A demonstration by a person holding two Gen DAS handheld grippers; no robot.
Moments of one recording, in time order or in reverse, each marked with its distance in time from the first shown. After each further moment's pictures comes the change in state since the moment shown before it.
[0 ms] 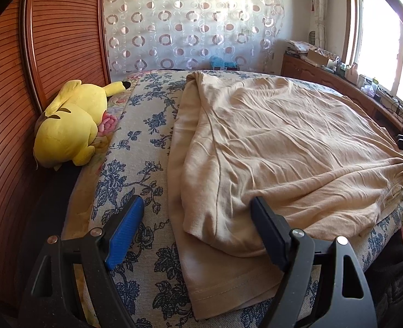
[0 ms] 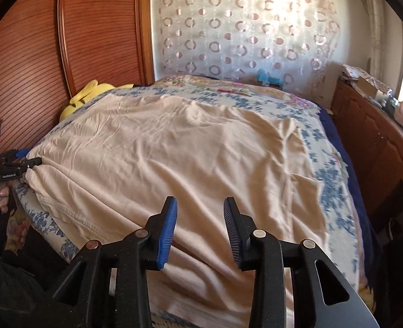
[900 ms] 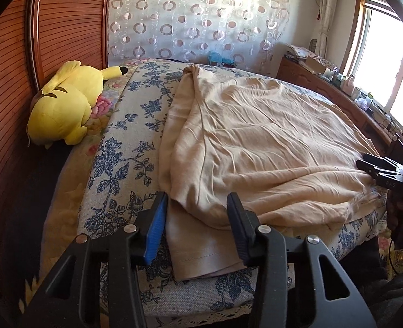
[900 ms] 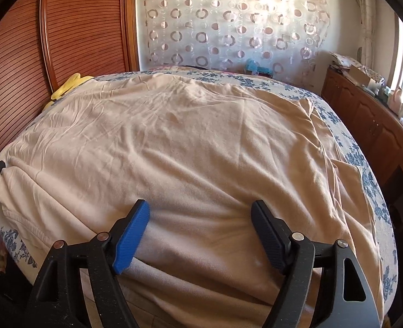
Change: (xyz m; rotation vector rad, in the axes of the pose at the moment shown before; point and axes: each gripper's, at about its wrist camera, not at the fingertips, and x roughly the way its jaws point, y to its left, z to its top) left arm -0.018 0.000 -0.007 -0.095 0.049 -0.070; right arm 0.070 0.020 -0.006 0.051 0.026 -0.078
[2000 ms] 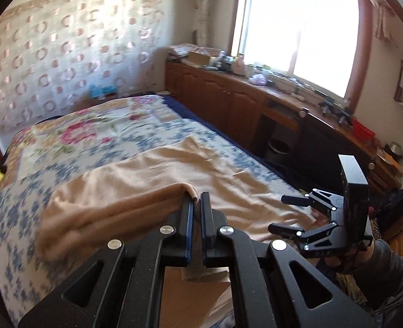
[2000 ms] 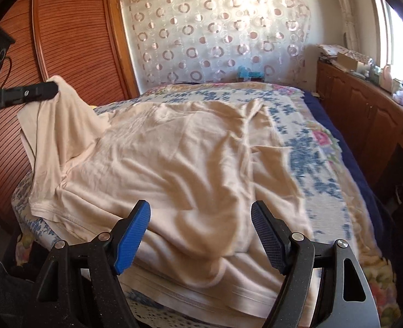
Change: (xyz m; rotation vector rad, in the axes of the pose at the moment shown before) left arm -0.006 -0.266 0.137 0.416 -0.032 -0.440; right arm -0.081 -0.089 -0.029 0.138 -0.075 0.057
